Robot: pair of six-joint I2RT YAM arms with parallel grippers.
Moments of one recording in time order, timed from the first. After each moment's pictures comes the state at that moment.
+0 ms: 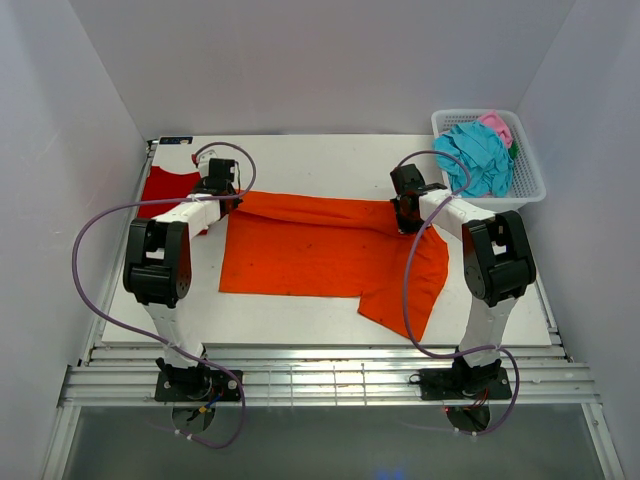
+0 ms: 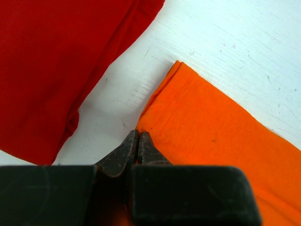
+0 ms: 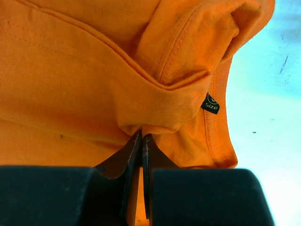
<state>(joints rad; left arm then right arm) -0.14 1.89 1.25 -0.14 -0.37 -0.50 0.34 1.90 1.30 -0.53 0.25 0.10</state>
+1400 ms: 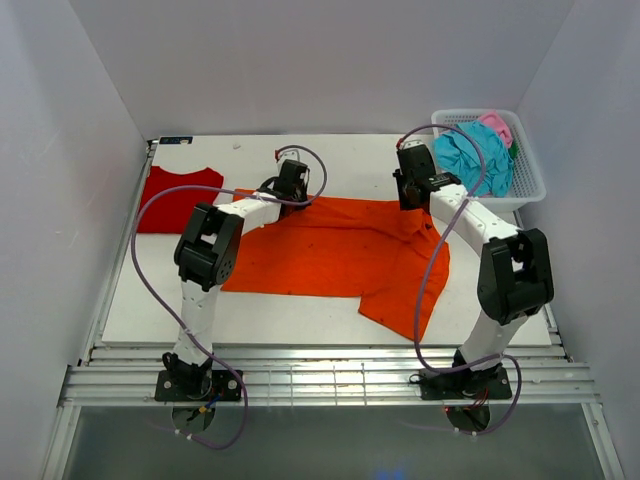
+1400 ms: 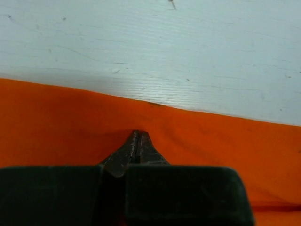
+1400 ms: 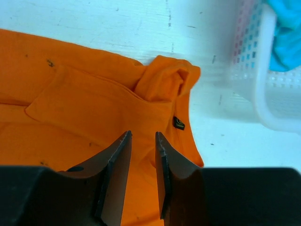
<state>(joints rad) -0.46 2.18 1.50 -0.05 -0.25 -0.48 0.36 1.71 1.35 -0.49 0.31 0.06</state>
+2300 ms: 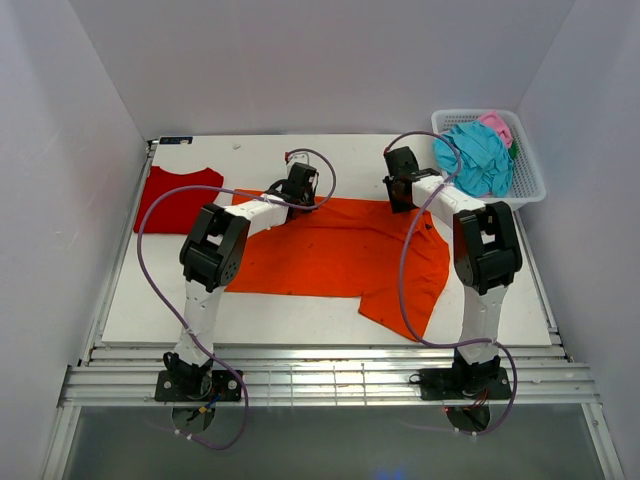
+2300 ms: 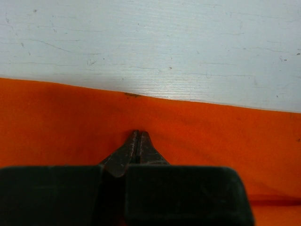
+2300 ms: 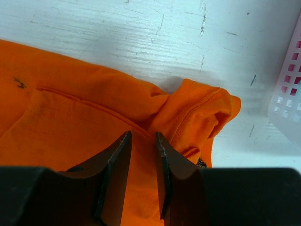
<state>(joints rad) -0.51 2.20 1.53 -0.06 -0.28 -0.45 0.35 2.02 1.50 -0.48 0.27 0.02</state>
